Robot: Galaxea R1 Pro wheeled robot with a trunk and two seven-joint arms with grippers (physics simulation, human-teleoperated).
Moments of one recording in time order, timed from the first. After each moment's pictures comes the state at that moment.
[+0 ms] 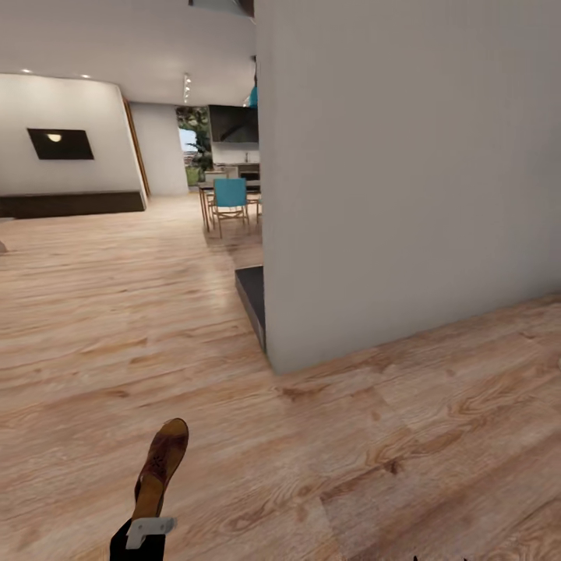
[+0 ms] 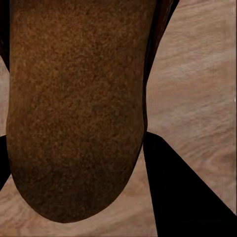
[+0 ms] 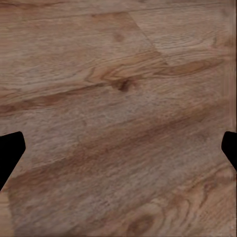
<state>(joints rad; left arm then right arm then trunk) -0.27 0.08 0.01 -0.37 -0.01 -0.43 0.06 0.04 -0.07 -0.20 -0.74 0.12 -0.44 0.00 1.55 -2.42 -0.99</state>
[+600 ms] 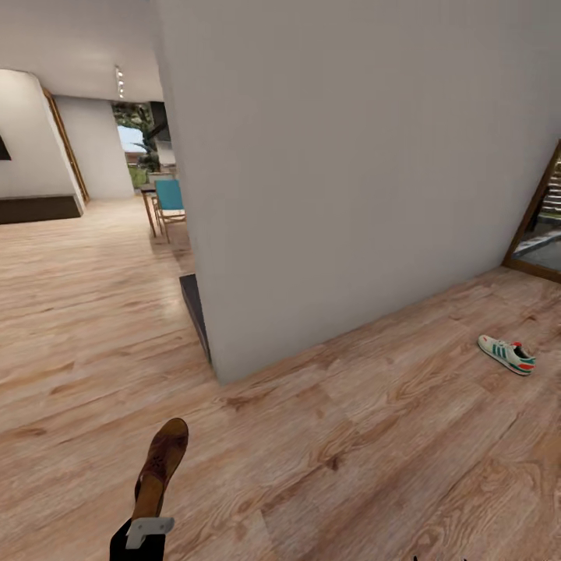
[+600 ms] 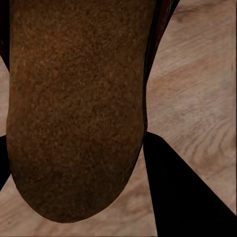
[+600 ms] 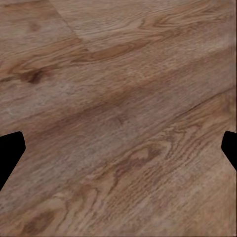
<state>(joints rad) -0.27 0.08 0.01 -0.37 -0.01 -0.43 0.06 0.04 -0.07 -0.20 -0.74 0.12 -0.44 0.00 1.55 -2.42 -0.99</state>
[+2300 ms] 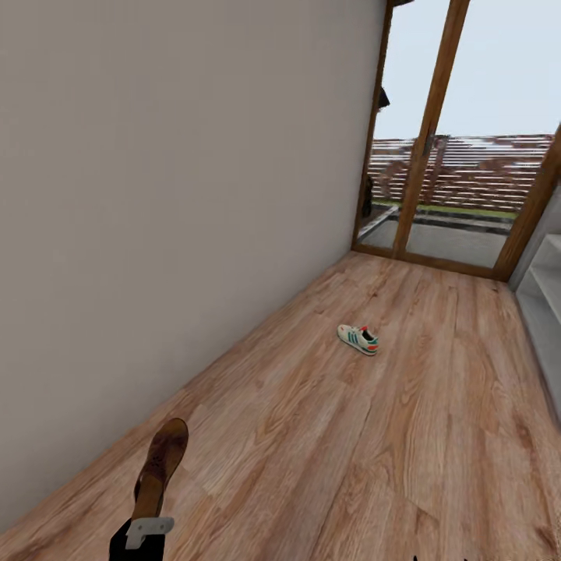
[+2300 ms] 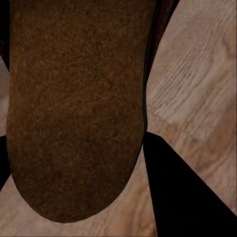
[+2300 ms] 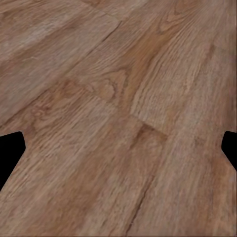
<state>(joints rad) -0.27 0.08 0.01 -0.37 -0.01 -0.43 0.06 0.04 -0.07 -0.20 -0.74 0.12 -0.44 0.00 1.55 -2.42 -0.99</state>
